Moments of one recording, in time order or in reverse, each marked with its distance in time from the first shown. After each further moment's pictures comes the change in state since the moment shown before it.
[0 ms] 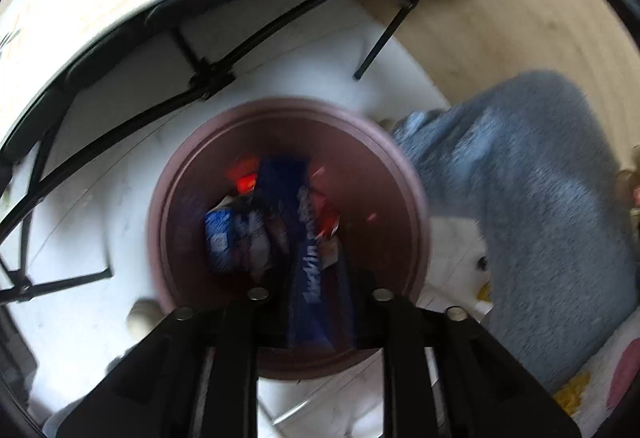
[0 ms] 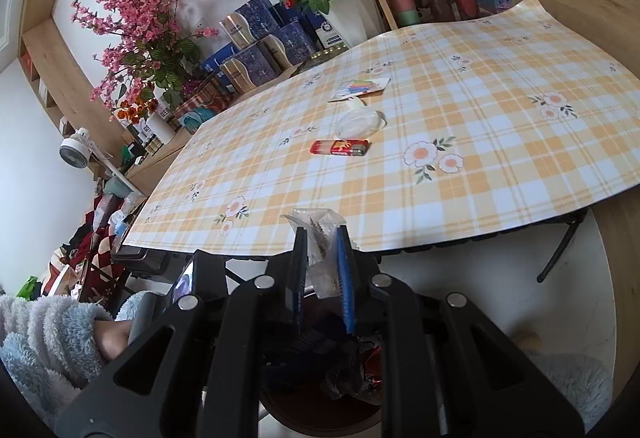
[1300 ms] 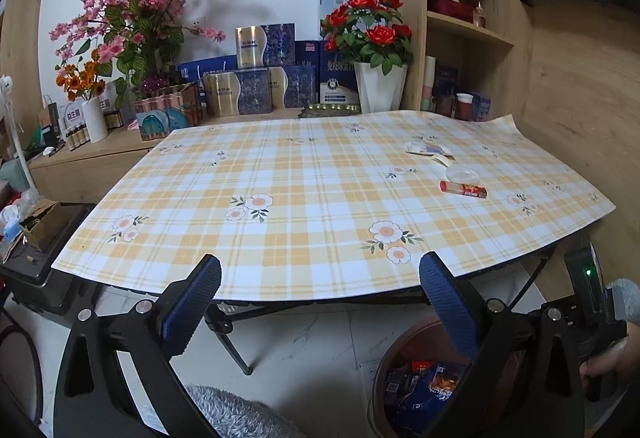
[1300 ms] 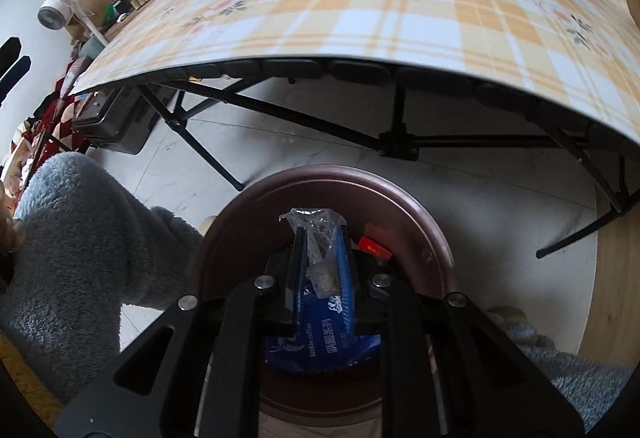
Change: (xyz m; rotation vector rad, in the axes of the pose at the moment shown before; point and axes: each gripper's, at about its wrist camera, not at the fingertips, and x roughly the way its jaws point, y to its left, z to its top) left arm -0.206 0.040 -0.124 -0.348 -0.875 0.623; right arm 0.144 0.047 -0.089 -0.249 0.405 -0.119
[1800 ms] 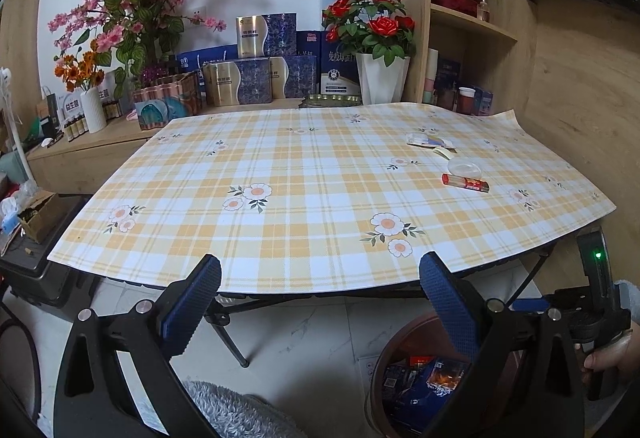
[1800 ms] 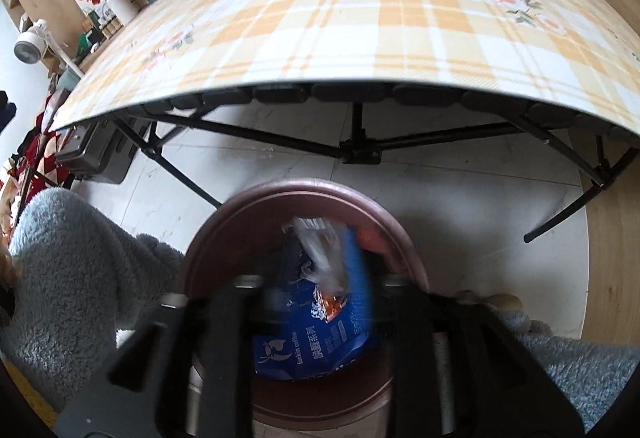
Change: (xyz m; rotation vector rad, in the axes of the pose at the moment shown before) left arm 0.006 0.002 -0.004 -0.020 0.027 -0.004; right arm -0.016 -0.021 0.001 0.094 -0.071 -0.042
